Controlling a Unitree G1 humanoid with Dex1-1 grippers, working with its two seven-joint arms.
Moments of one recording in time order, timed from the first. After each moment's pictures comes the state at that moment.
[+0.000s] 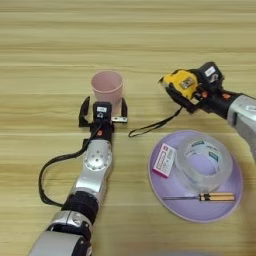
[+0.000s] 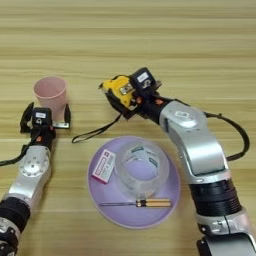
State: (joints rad) left arm -0.34 -0.04 -0.02 0.75 0.11 -0.45 0.20; right arm -0.35 -0.32 0.03 -0.22 0.11 0.57 0.53
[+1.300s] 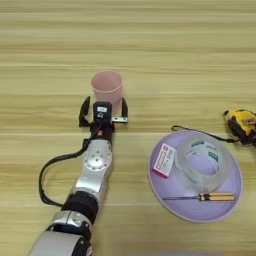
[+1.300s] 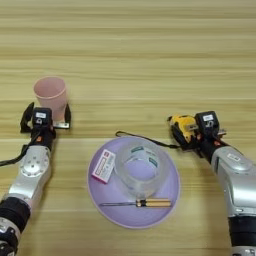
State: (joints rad) left arm -0.34 -0.04 -0.02 0.75 0.11 -0.45 0.19; right arm -0.13 -0.39 -0.18 0.10 0.15 0.37 0.42
